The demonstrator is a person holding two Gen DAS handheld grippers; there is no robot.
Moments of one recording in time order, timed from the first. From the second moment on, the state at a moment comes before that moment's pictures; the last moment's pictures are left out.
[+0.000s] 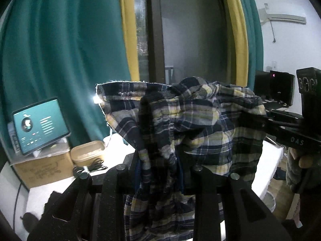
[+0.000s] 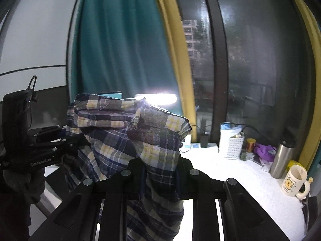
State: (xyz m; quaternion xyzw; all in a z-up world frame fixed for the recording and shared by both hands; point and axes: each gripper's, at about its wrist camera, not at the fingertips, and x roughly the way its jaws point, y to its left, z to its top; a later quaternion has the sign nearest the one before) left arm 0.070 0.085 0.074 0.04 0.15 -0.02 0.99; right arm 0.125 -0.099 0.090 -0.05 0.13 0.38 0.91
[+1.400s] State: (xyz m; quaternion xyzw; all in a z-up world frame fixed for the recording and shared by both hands) left arm 0.138 0.224 -0.049 -0.02 0.33 0.06 0.94; right arm 0.251 0.087 -0.069 -0.06 0.35 0.43 0.83
